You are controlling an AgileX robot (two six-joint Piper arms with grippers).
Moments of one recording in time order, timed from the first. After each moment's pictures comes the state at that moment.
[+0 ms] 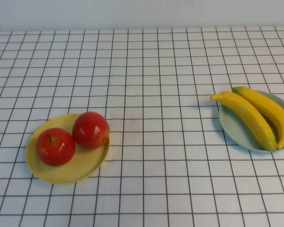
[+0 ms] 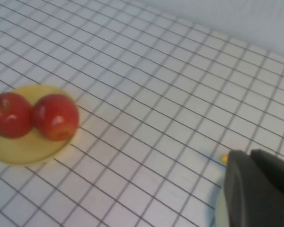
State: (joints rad) right arm 0.24 0.96 -1.17 0.44 0.84 -0.47; left arm -0.09 -0.01 0.03 0.12 0.38 0.02
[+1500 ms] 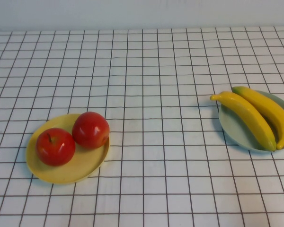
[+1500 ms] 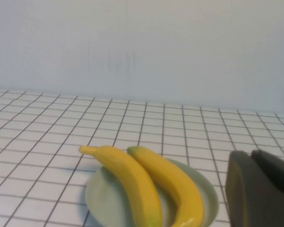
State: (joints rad) right arm 0.24 0.21 -0.06 0.83 -0.12 -0.86; left arm -0.09 -0.01 0.03 0.13 0.38 0.02
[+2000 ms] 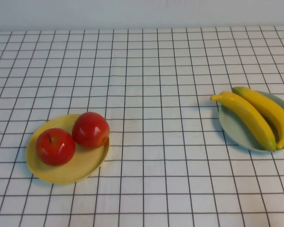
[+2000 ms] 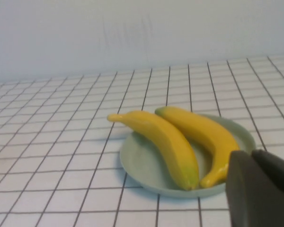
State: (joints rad) right arm 0.18 0.11 0.02 0.01 0.02 0.16; left arm -0.09 -0.01 0.03 0.13 0.38 0.02
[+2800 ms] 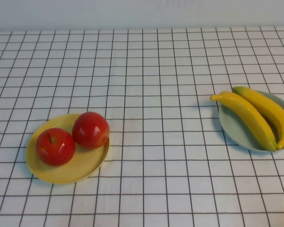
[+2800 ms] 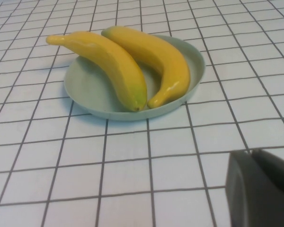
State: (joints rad) right arm 0.05 -0.01 0.03 0.00 0.36 0.15; left arm -0.09 -0.01 0.03 0.13 0.38 0.02
